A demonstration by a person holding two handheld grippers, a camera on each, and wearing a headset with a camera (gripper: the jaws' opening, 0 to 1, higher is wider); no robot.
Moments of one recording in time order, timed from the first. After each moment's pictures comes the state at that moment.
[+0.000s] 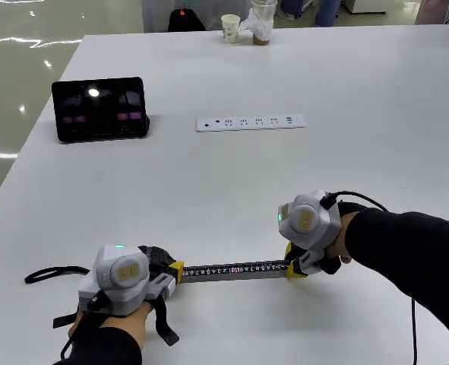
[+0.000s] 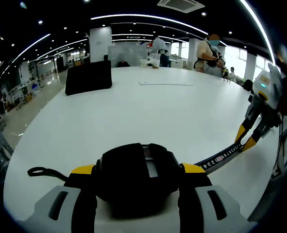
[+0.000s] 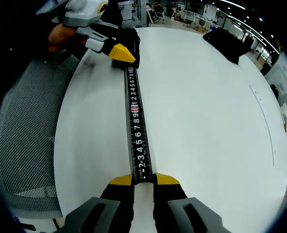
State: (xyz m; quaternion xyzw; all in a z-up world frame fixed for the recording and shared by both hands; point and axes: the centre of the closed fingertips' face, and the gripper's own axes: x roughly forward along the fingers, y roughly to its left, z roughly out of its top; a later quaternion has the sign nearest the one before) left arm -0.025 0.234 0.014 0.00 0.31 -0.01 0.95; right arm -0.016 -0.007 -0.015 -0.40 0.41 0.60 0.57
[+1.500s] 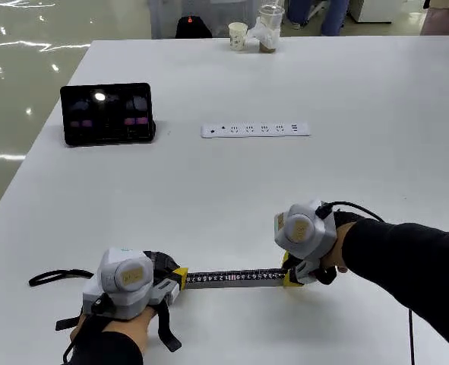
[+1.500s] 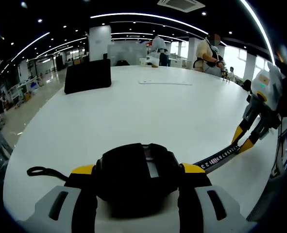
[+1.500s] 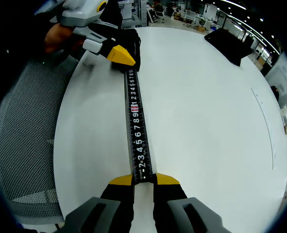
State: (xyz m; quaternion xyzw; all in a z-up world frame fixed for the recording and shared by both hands) left arm -0.025 0.236 0.014 -0.01 0.32 -0.01 0.95; right arm -0.019 0.006 -0.017 -0.41 0.41 0.59 0.56
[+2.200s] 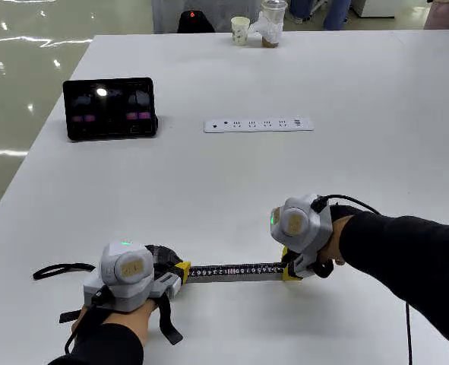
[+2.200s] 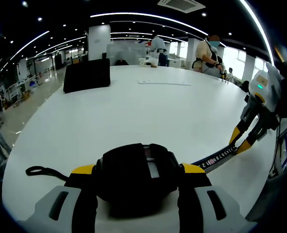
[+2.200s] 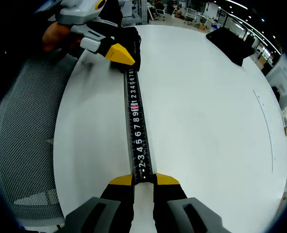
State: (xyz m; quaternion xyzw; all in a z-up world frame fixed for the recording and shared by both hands) left arm -0.026 0.235 0.014 -0.01 0.32 -0.02 0.95; right arm -0.019 0.013 -0.018 -0.42 0.42 0.59 0.56
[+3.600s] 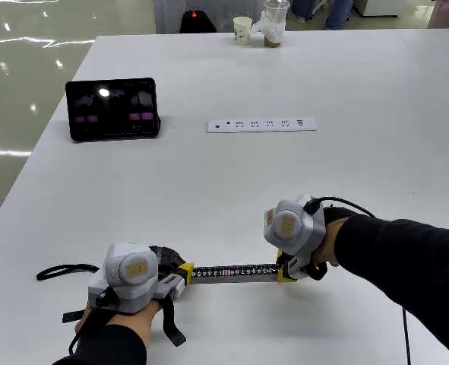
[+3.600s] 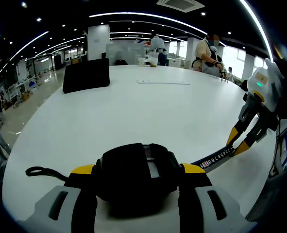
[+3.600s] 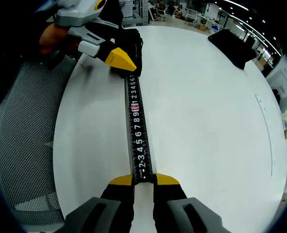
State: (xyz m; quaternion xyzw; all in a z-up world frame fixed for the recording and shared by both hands) left arm -0.026 0.233 0.014 -0.01 0.32 -0.02 0.95; right arm -0.021 0.027 -0.018 -0.42 0.41 0.59 0.56
